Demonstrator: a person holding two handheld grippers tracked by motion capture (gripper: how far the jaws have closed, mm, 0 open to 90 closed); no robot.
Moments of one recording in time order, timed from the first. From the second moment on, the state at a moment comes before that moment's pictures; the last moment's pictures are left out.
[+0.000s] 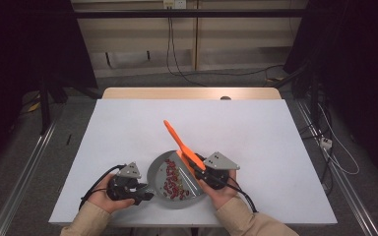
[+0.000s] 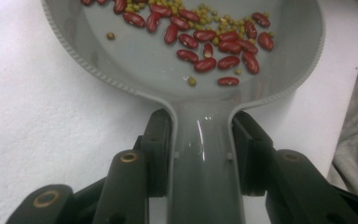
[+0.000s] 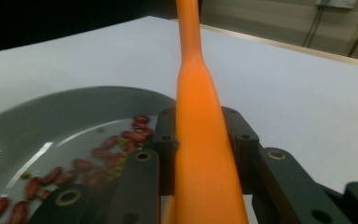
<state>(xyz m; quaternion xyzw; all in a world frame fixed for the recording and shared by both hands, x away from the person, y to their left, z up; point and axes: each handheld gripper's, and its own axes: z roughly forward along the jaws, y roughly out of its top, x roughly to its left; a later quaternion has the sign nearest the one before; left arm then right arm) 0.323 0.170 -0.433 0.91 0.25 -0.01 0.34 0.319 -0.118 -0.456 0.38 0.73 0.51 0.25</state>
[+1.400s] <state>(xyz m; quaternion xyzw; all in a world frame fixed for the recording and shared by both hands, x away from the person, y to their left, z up) 0.340 0.189 -0.434 0.82 0.36 0.14 0.42 0.339 -0.205 -0.427 0.43 0.68 0.53 0.28</state>
